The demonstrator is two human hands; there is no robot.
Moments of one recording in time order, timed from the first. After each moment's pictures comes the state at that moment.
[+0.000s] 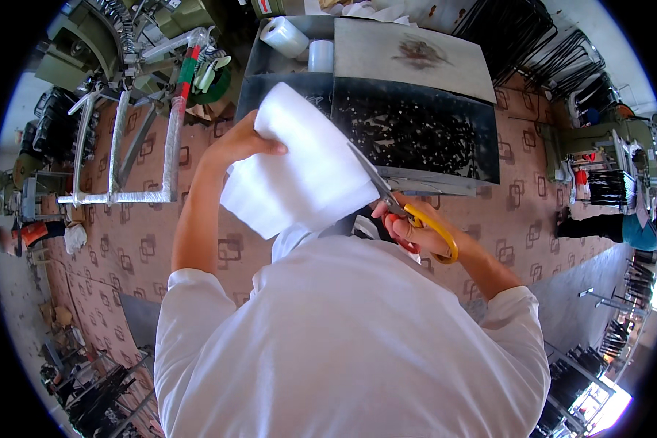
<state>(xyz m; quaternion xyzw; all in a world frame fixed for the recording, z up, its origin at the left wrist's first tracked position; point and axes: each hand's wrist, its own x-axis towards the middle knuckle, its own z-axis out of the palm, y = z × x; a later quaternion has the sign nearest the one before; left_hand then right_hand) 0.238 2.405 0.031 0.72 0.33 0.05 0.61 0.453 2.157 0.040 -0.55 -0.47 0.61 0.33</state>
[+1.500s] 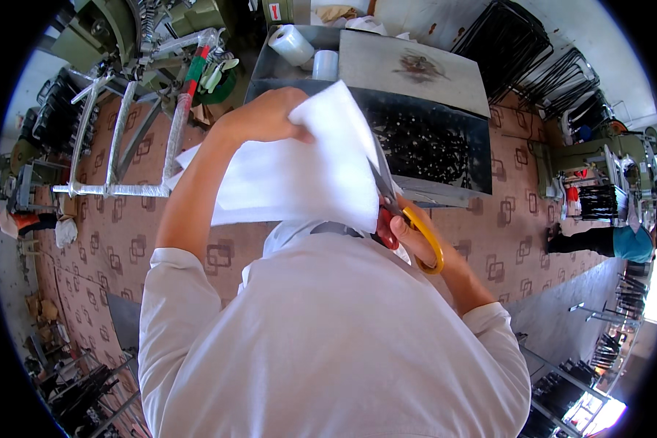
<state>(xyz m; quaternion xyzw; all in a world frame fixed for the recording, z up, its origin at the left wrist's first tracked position) 0.271 2.389 0.091 0.91 0.29 -0.03 0.29 0.423 2.152 0.042 -0.53 -0.43 0.55 0.48</state>
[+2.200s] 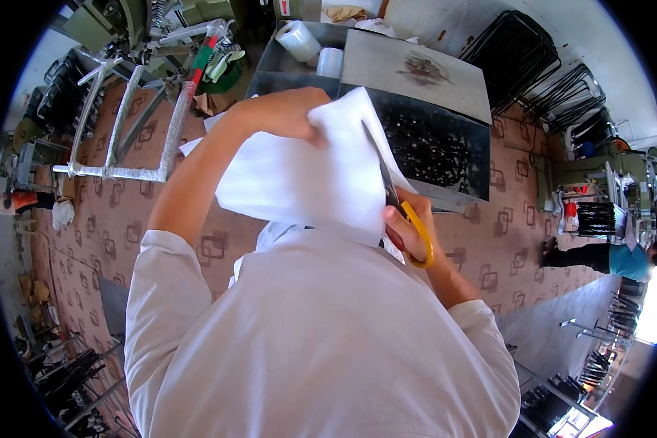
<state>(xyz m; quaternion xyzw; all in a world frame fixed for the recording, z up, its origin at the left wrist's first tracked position) 0.286 2.377 0.090 0.90 0.22 -0.04 0.37 0.438 2.153 0.036 -0.58 -0.46 0.50 0.46</state>
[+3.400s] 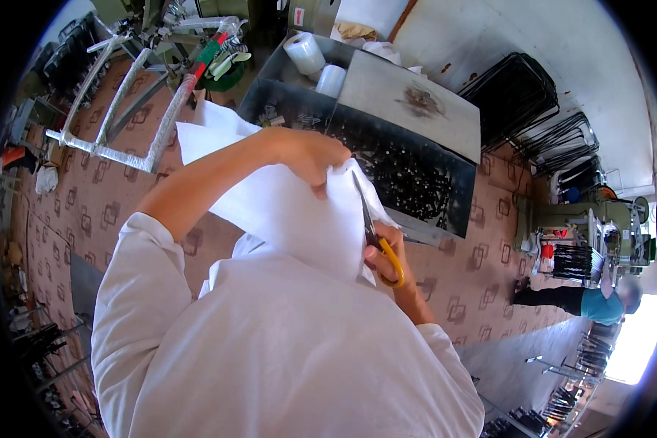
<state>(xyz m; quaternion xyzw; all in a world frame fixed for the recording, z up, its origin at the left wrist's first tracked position) 0.320 2.355 0.076 0.91 0.13 -0.21 0.32 0.459 2.151 0.001 -0.50 -0.50 0.53 0.47</state>
